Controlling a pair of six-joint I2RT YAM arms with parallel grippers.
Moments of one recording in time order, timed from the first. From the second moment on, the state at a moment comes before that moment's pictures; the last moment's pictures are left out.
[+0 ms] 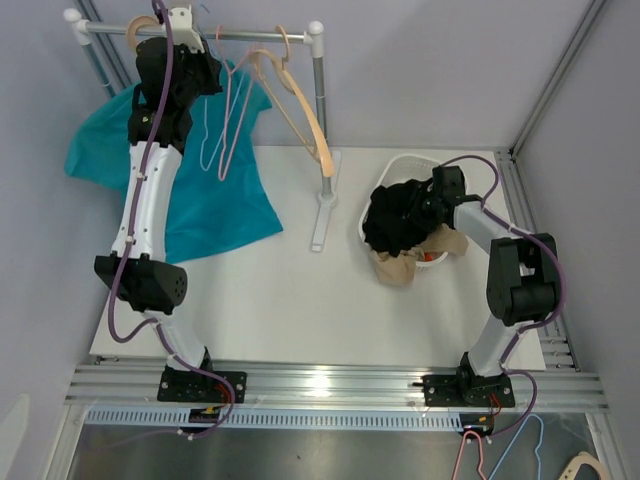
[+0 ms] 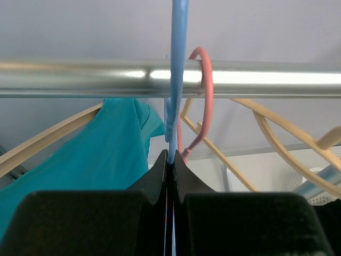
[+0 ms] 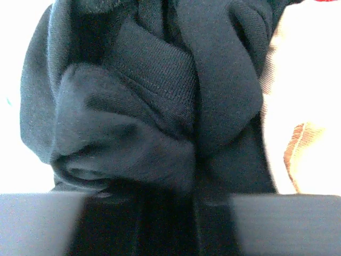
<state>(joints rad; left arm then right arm) -0.08 1.82 2.21 -0.42 0.10 -0.09 0.15 1.79 1.20 -0.31 -0.21 0.57</state>
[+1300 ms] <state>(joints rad) -0.08 1.55 1.95 -0.39 0.09 -0.09 0.23 1.35 1.35 -0.56 0.06 0.43</state>
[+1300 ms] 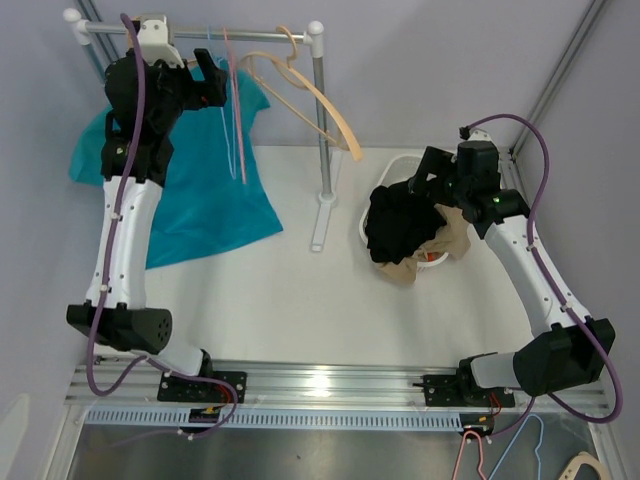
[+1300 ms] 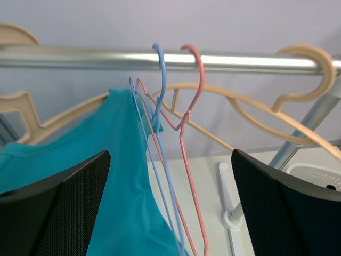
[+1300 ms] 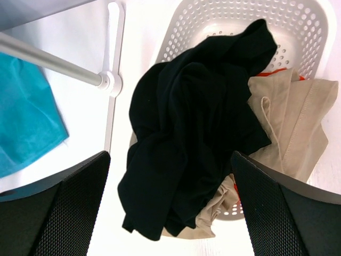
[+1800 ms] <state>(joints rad) 0.26 1.58 2.00 -0.41 0.35 -0.22 0.26 1.35 1.35 -0.57 -0.02 0.43</state>
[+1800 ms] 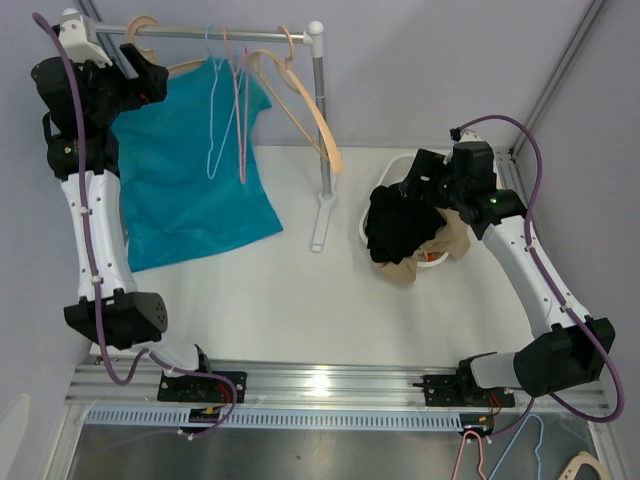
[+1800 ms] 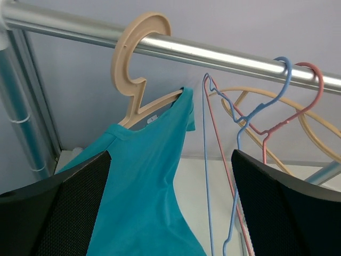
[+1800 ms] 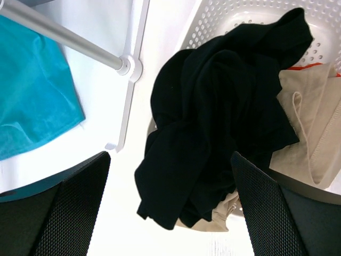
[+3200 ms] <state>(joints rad) 0.26 2.02 2.28 -0.18 0.52 -0.29 0.27 1.32 1.37 -0.58 -0.09 0.45</state>
